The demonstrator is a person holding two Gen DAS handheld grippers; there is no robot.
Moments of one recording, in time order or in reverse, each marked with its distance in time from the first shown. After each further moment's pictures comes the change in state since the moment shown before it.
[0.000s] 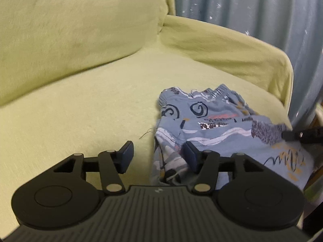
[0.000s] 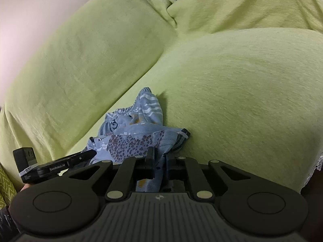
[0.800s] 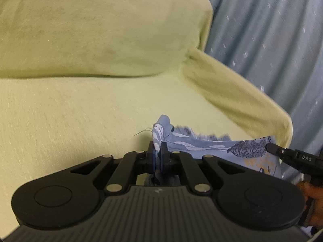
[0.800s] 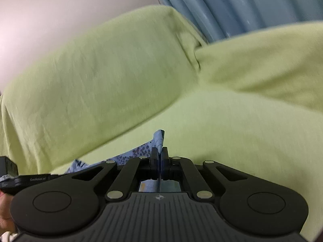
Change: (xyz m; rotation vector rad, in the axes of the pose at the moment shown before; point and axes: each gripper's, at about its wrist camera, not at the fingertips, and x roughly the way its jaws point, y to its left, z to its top) left arm -0.023 0.029 0.013 -0.325 -0.178 -0.006; right arm 0.035 0.039 0.070 -0.249 -0.193 -0.022
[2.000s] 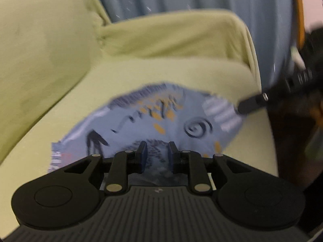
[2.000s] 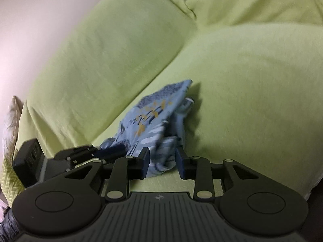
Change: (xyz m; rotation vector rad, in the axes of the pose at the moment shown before) left arm 0.020 -0.164 -0.096 0.793 0.235 0.014; right arm -0.050 -0.034 -0.072 0.293 0.268 0.190
